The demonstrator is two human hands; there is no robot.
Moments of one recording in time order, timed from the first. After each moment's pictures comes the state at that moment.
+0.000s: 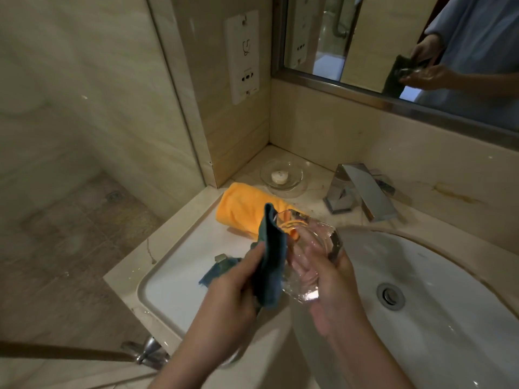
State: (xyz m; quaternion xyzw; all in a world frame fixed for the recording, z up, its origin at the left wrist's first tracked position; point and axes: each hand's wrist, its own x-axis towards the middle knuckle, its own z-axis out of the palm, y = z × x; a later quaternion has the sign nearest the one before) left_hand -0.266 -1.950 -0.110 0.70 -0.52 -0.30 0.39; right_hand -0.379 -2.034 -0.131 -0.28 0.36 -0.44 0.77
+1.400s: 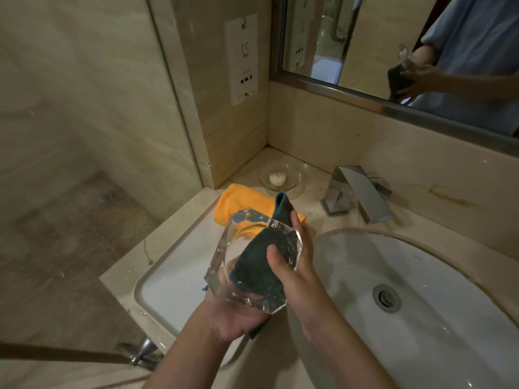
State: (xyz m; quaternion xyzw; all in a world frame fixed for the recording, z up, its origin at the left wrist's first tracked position) left_hand -0.258 -1.982 -0.150 0.20 -0.09 -0.77 0.60; right_hand -0.362 -2.025 -0.137 -0.57 0.40 -0.32 0.64
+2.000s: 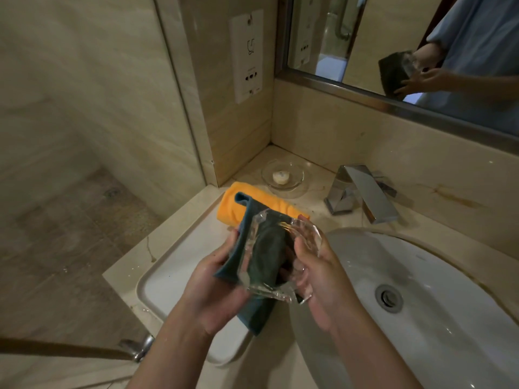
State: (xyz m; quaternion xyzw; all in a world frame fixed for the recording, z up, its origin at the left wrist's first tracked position) left_hand -0.237 -1.974 -0.131 0.28 -0.11 -0.71 0.63; right_hand -0.372 -2.043 -0.131 -0.36 0.37 -0.33 0.79
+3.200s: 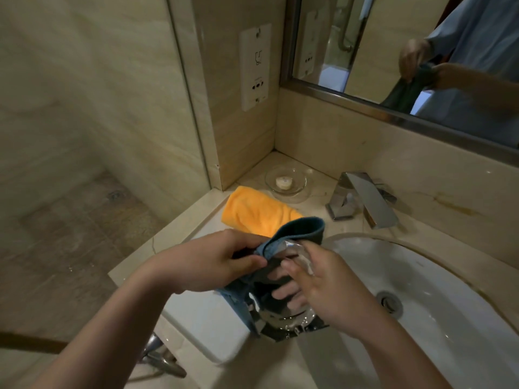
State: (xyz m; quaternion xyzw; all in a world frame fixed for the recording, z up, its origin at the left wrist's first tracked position) left_hand -0.207 -1.978 -0.058 0.58 -0.64 -0.46 0.19; right_hand -0.386 -2.026 -0.075 -0.70 0.36 -0.15 0.59
